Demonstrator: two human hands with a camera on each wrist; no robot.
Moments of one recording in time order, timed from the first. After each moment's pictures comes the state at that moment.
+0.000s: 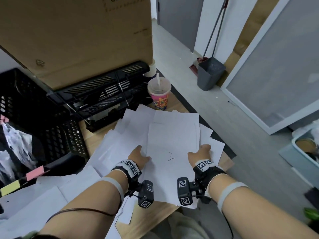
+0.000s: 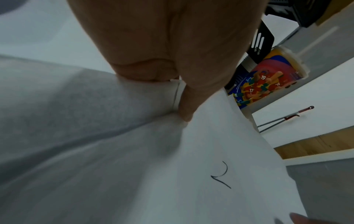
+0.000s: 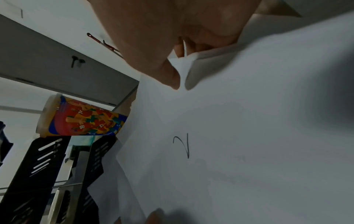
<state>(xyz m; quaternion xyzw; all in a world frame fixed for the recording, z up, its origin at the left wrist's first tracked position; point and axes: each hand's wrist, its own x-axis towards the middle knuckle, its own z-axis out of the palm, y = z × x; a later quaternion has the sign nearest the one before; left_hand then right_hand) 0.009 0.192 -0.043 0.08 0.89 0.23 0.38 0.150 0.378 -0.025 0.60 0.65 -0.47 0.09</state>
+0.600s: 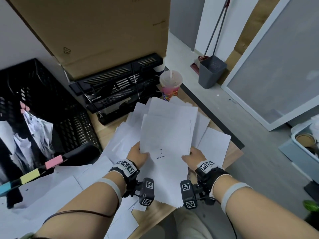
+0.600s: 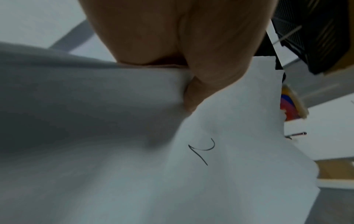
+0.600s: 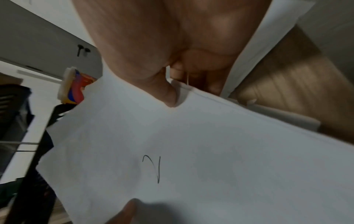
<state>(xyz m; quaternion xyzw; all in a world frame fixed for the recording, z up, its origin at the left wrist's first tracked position) 0.012 0.128 -0.023 0.06 0.84 0.39 0.36 0.155 0.306 -0.006 0.45 0.71 -0.53 0.14</state>
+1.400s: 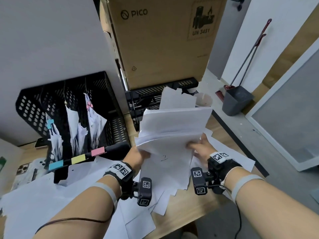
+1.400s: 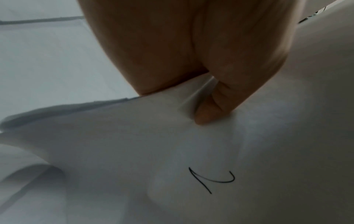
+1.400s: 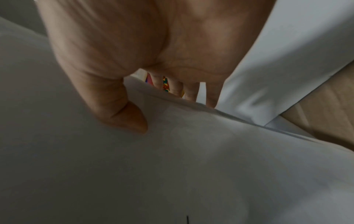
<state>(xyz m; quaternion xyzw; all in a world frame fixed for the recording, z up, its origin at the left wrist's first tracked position) -0.011 0.039 0.027 -0.04 0.70 0.64 0.31 0.079 0.276 0.052 0.35 0.62 -0.70 0.03</state>
